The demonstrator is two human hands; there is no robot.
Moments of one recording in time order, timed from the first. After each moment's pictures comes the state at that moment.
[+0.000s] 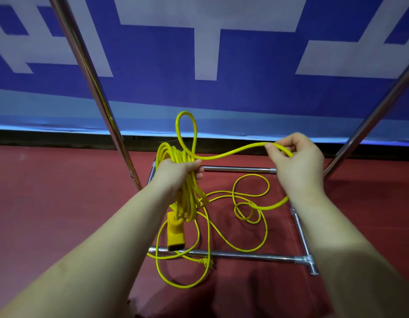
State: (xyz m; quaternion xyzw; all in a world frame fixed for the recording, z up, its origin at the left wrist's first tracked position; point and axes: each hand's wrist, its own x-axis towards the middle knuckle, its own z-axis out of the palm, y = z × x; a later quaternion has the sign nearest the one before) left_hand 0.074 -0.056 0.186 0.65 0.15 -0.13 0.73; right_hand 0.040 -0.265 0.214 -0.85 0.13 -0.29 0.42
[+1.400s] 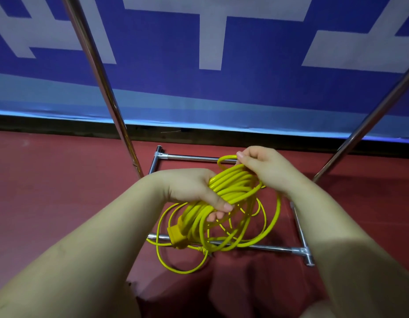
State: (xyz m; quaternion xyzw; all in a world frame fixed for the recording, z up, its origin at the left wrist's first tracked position) left_hand 0.041 -0.056 0.215 0.70 -0.26 -0.48 0.47; right_hand 0.043 -0.248 0.201 -0.87 -0.03 0.07 0.49
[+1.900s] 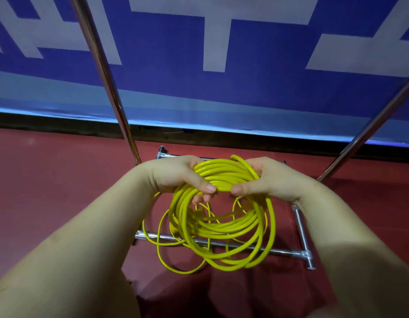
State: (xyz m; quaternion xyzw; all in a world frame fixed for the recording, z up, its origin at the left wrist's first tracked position) left_hand 0.061 -0.032 0.212 0.61 -0.28 -0.48 0.56; right_hand 0.020 -0.244 0.227 -0.76 -0.12 0.27 0.58
